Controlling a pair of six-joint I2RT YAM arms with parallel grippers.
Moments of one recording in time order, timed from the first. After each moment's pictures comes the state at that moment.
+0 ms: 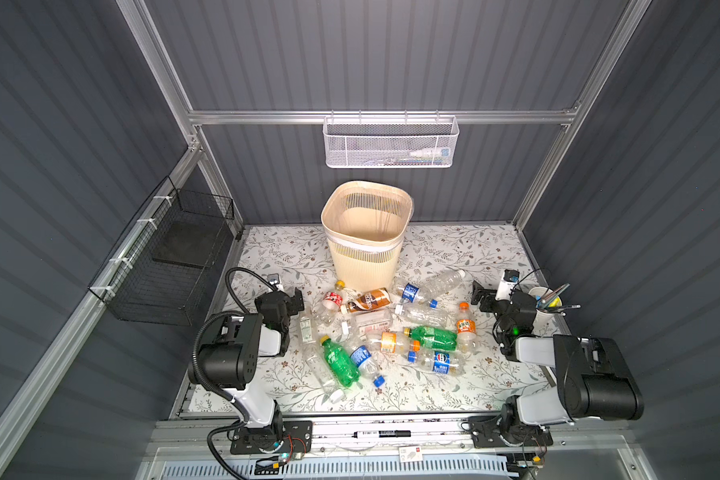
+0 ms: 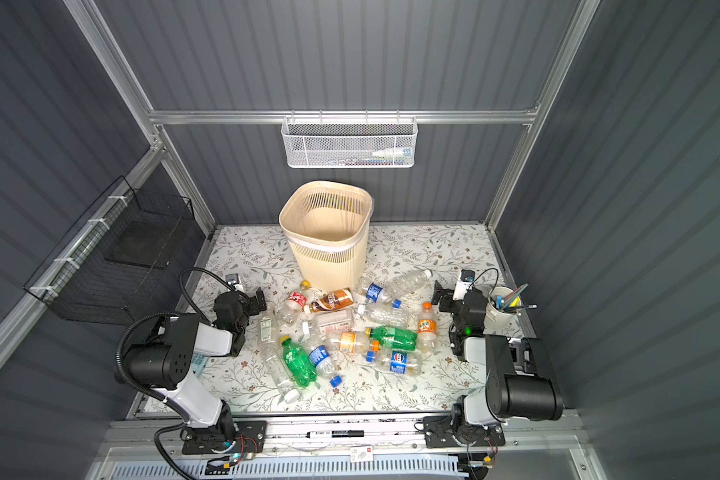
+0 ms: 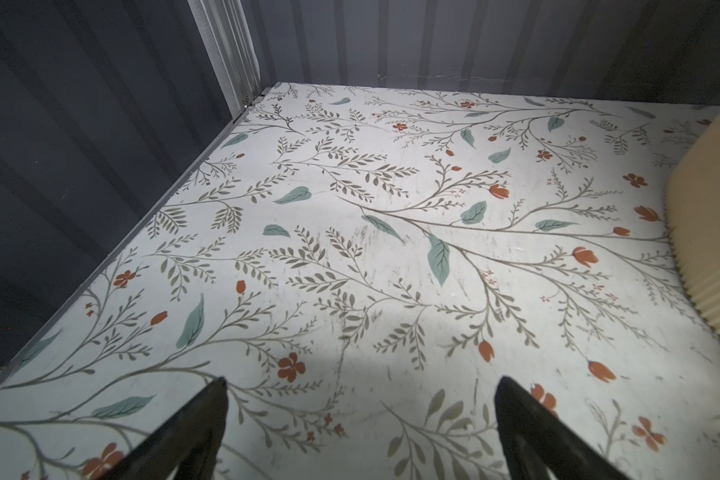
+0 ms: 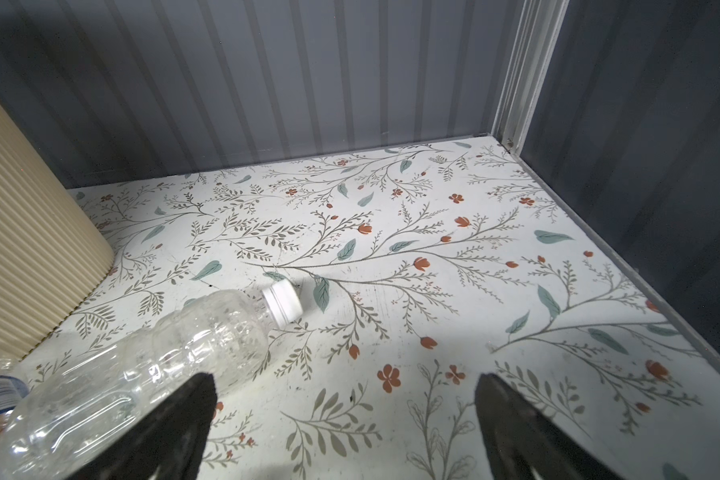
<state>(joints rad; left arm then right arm) -0.05 1.70 0.42 0.89 -0.21 -0.04 -0.09 1.46 0.32 0.89 -0.09 0.07</state>
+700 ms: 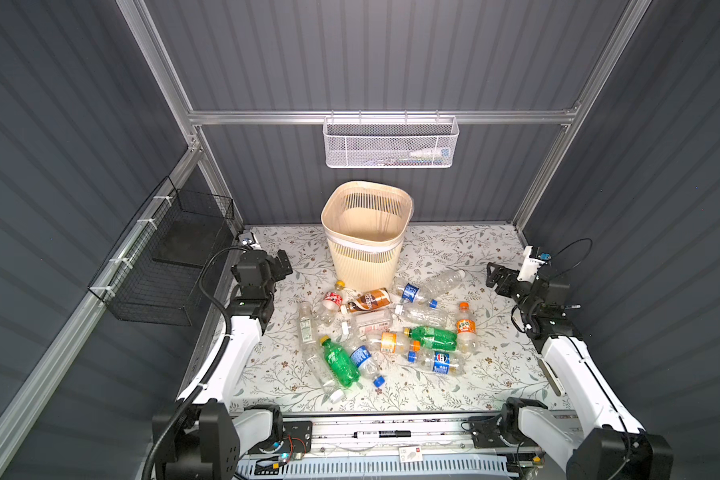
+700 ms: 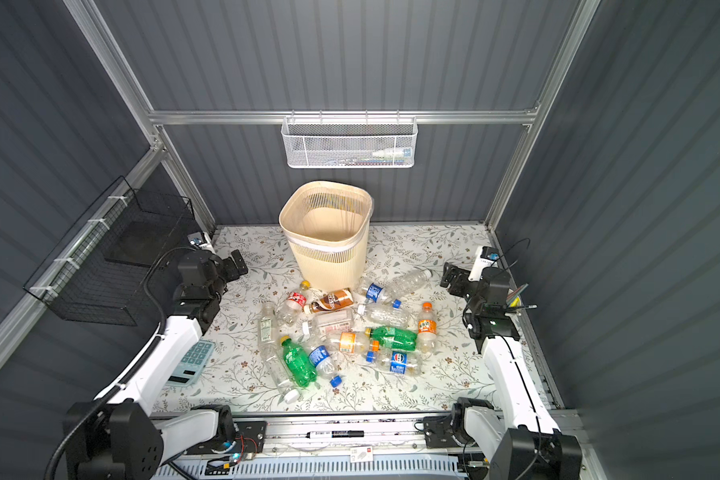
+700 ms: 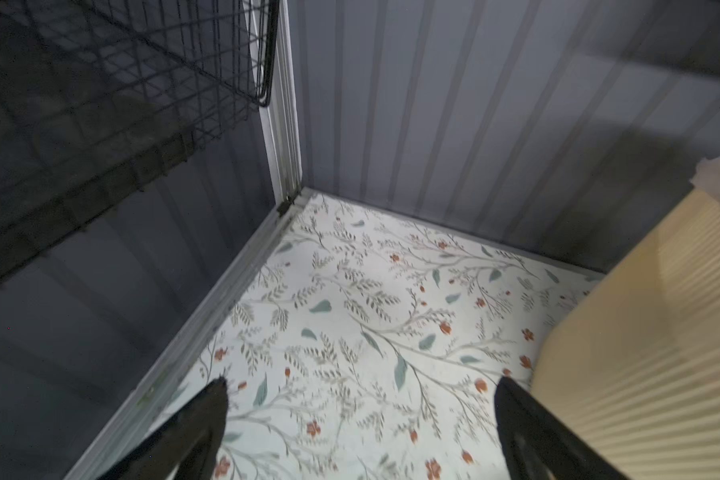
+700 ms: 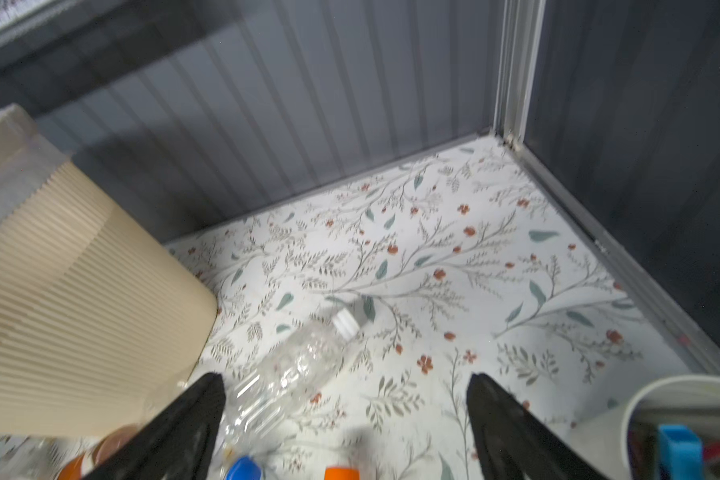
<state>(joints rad) -0.06 1.17 0.92 -0.15 -0.27 -0.23 -0.12 1.00 0.70 -0.11 -0.17 0.28</state>
